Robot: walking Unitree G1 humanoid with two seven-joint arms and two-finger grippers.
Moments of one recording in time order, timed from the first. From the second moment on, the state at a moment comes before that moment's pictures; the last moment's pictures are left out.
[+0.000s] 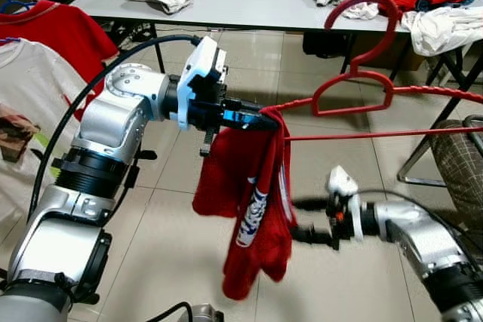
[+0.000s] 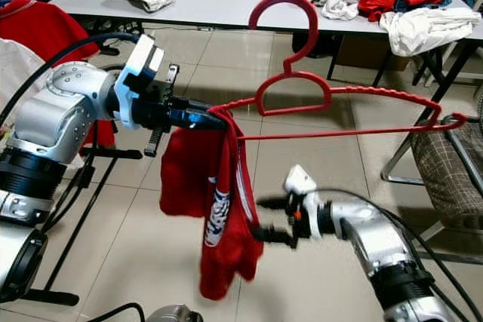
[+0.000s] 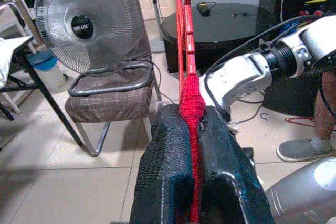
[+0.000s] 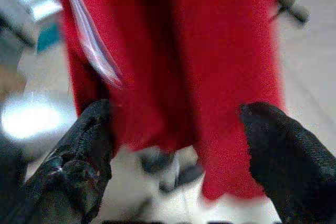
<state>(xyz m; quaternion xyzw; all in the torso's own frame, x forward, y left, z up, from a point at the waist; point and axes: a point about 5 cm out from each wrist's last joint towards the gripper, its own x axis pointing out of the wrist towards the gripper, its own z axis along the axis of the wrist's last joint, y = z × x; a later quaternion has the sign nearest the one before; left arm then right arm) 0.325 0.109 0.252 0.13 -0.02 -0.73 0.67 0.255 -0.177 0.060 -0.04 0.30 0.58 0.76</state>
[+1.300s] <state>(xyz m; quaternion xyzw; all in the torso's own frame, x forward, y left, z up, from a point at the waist) 0.339 0.140 0.237 0.18 0.00 -0.67 0.72 0.255 -0.250 0.045 -0.02 0.30 0.32 0.90</state>
